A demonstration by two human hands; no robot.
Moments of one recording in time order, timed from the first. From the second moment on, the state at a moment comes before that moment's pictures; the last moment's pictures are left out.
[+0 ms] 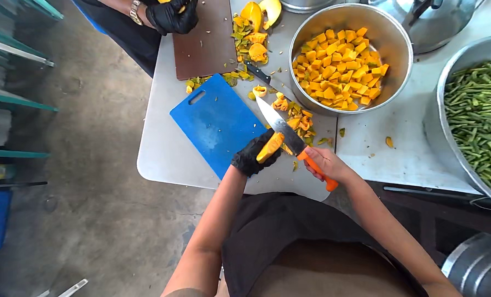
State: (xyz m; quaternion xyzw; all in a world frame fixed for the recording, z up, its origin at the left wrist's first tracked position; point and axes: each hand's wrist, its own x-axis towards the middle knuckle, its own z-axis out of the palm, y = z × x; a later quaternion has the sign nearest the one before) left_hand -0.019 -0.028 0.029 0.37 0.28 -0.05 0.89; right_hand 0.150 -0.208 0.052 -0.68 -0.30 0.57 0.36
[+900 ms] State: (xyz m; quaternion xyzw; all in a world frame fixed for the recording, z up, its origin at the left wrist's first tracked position) left_hand 0.017 -0.042 0.017 0.46 0.38 0.07 0.80; right_hand 0.137 -0.201 0.036 -0.67 -0.23 0.53 0.46
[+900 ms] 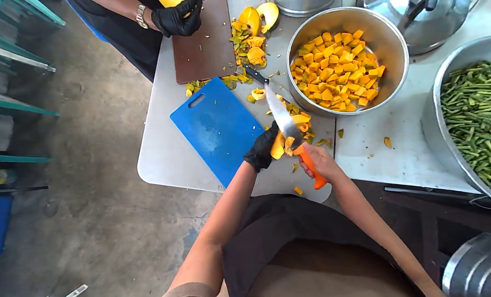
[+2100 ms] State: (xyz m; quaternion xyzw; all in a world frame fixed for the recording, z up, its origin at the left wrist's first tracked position) left_hand -0.089 -0.030 -0.038 0.45 0.46 0.19 0.74; right_hand 0.121 -0.271 -0.045 -0.83 -0.31 0.43 0.16
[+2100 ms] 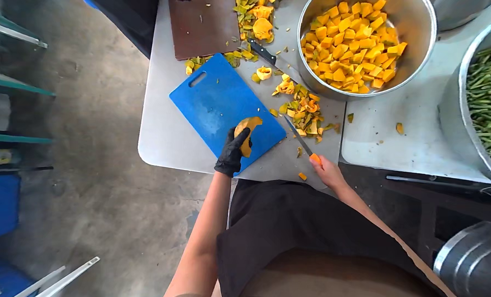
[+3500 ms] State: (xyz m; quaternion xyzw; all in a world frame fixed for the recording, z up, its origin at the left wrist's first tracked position) left_hand -0.104 -0.013 -0.086 0.79 0.45 -0.03 0.42; right_hand 0.087 -0.162 -0.046 -0.76 -0.31 0.56 0.05
